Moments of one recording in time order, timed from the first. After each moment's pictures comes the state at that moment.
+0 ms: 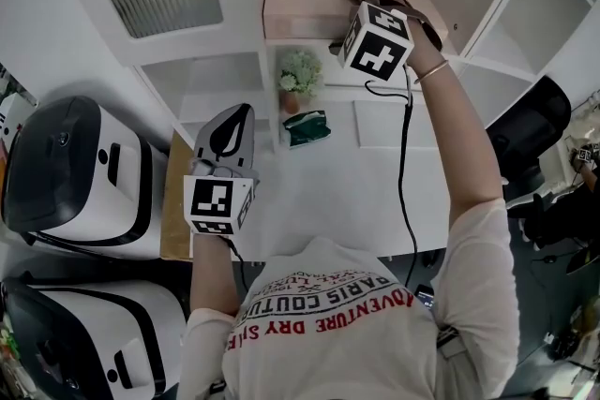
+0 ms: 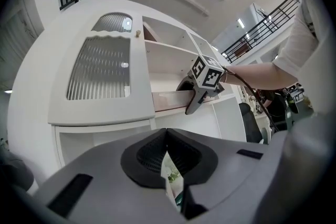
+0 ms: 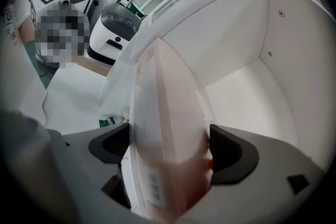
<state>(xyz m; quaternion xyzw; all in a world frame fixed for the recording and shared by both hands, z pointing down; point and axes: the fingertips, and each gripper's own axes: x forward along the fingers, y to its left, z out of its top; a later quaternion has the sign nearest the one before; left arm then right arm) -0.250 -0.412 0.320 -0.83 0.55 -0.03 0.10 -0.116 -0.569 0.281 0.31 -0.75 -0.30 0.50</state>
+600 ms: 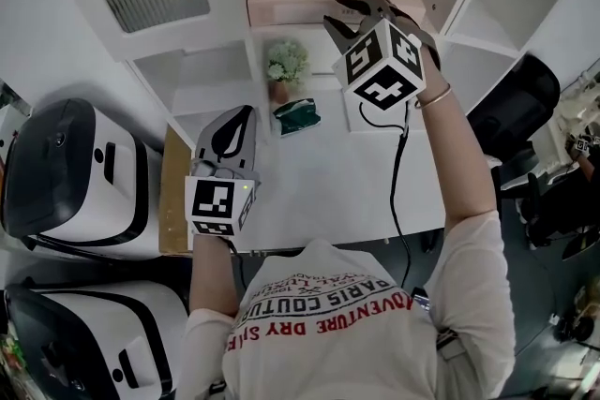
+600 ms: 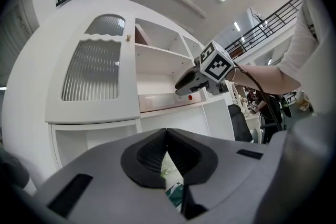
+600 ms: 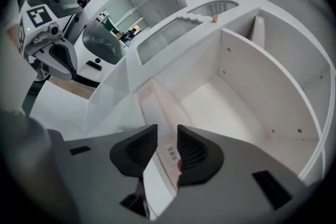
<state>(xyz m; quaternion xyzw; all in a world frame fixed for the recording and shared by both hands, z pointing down) -0.223 -0.378 0.324 -0.85 0.52 -0.04 0.10 -0.103 -0.497 0.232 0.42 -0.77 -0.32 0.36</state>
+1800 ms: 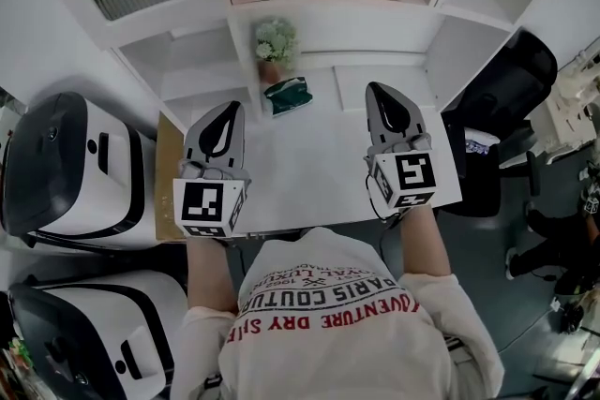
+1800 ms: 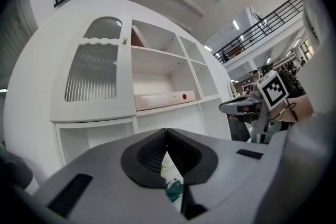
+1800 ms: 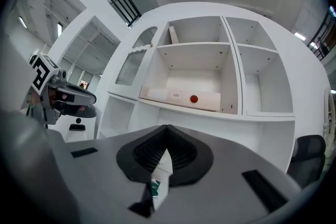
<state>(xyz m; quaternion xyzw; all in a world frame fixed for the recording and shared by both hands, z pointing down) -0.220 -0.347 0.330 -0.85 0.51 -0.05 0.10 -0.007 -0.366 0.338 0.57 -0.82 -0.10 0.05</state>
